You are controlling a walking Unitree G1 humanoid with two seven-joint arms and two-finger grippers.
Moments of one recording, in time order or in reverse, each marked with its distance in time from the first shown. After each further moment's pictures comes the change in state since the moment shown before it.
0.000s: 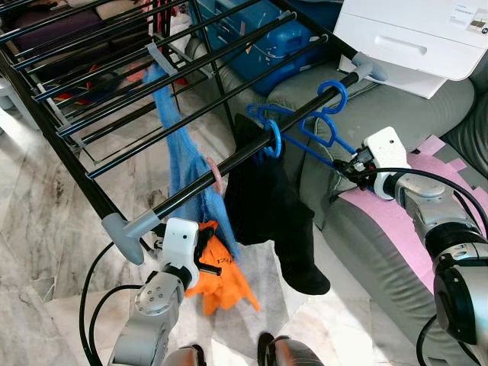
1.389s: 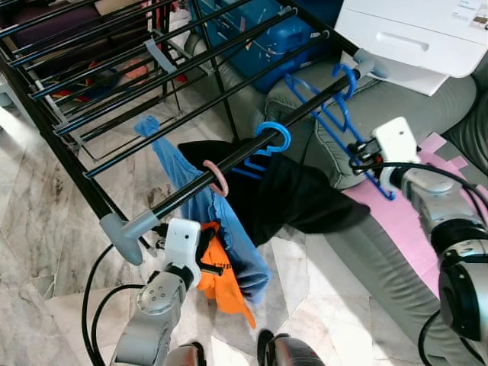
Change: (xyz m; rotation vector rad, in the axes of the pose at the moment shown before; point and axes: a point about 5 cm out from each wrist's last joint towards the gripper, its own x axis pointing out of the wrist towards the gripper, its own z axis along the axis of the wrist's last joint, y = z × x) left arm 0.002 -0.002 0.001 -0.010 -0.007 0.005; right arm -0.005 -0.013 0.017 -0.039 -0.107 -0.076
